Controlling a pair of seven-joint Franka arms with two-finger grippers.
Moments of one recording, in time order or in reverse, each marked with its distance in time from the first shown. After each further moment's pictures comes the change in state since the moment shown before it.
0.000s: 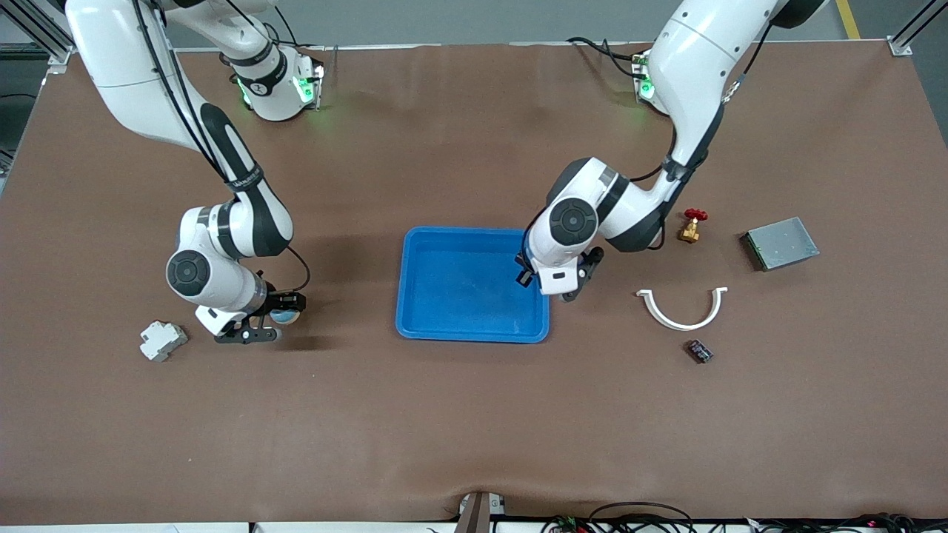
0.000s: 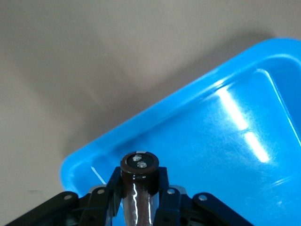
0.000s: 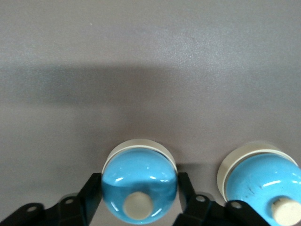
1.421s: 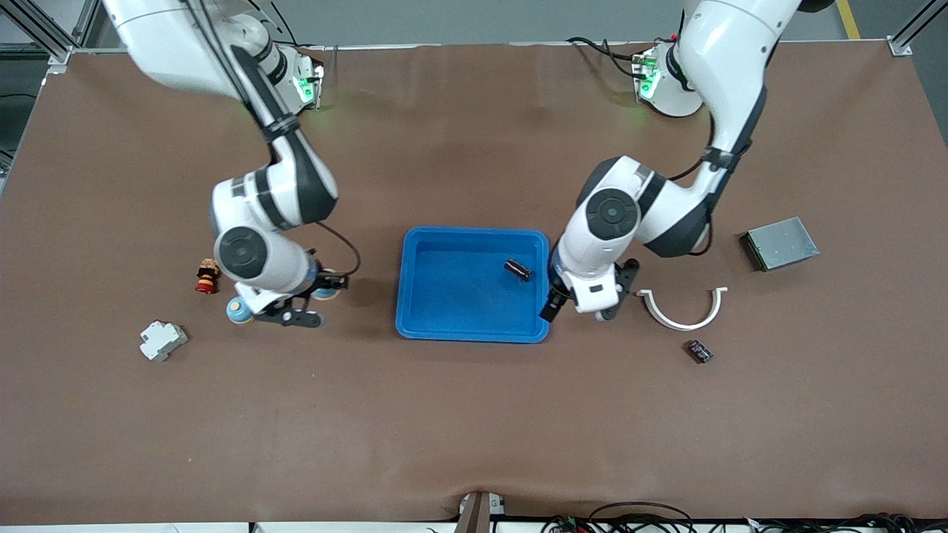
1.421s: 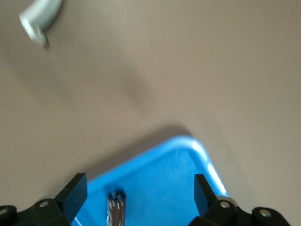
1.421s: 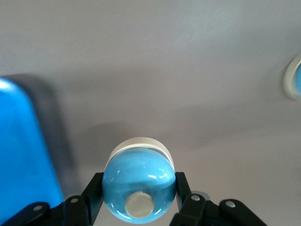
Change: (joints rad) left arm 0.106 -0.105 0.027 0.066 0.152 -0.047 -0.002; right arm 0.254 -0.109 0.014 0.145 0.003 -0.343 0.524
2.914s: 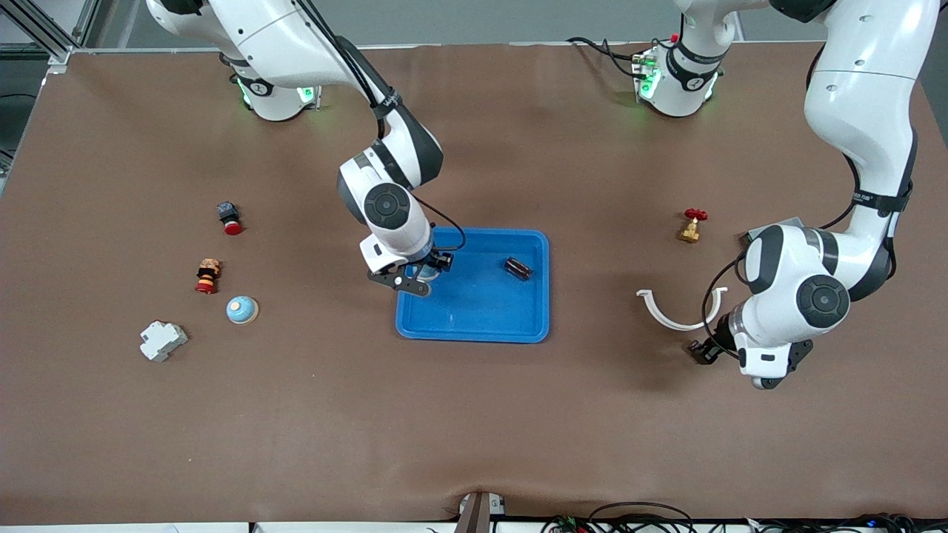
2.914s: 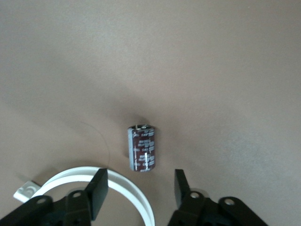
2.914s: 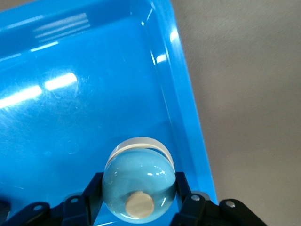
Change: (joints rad) left arm 0.417 0.117 0.005 0.021 0.037 0.034 0.716; right arm 0.260 0.149 0.000 0.050 0.081 0.225 0.314
